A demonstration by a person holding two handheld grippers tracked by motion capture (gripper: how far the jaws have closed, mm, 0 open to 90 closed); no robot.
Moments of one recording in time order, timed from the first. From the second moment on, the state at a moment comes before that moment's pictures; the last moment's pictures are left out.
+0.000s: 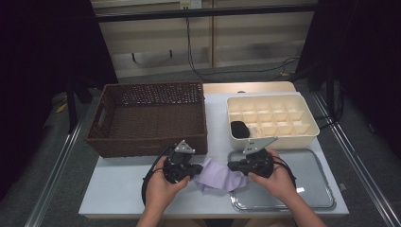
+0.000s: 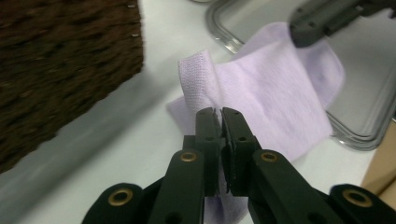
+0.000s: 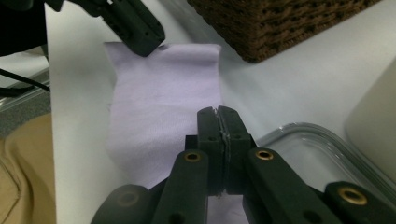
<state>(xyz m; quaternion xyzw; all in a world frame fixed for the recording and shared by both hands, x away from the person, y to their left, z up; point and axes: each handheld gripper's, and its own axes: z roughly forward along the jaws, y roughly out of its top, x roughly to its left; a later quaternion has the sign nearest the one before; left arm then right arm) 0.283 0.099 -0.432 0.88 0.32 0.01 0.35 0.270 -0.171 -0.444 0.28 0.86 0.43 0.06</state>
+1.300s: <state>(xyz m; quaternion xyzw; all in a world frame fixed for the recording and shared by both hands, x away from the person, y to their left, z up) 0.291 0.102 -0.458 0.89 0.34 0.00 0.32 0.261 -0.147 -0.479 0.27 0.88 0.39 0.06</state>
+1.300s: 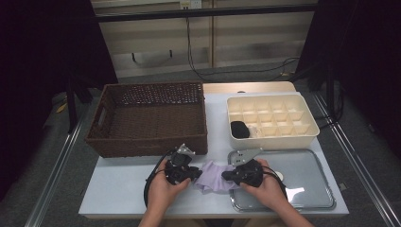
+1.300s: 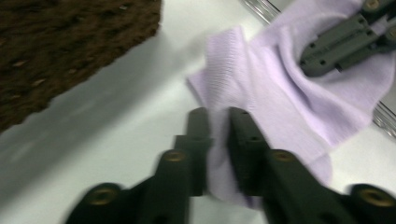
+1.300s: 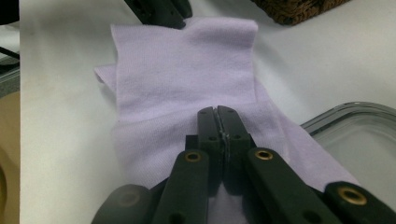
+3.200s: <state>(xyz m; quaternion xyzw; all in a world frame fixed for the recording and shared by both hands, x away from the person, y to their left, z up) 0.294 0.084 -0.457 0.89 0.30 0.01 0.34 0.260 -0.149 -0.480 0.27 0.88 0.39 0.07</state>
